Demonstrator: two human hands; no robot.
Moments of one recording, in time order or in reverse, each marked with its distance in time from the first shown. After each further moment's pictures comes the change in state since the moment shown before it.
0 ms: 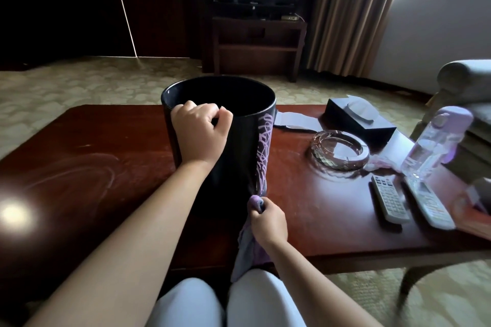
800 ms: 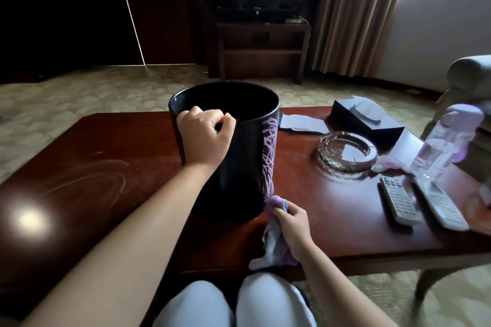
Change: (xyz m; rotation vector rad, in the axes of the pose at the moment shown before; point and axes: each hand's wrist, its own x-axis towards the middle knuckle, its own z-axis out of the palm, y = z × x) left_hand 0.003 -0.001 -0.006 -0.043 -0.058 0.009; right_hand 0.009 0.025 -0.020 0.585 -0.069 -0.013
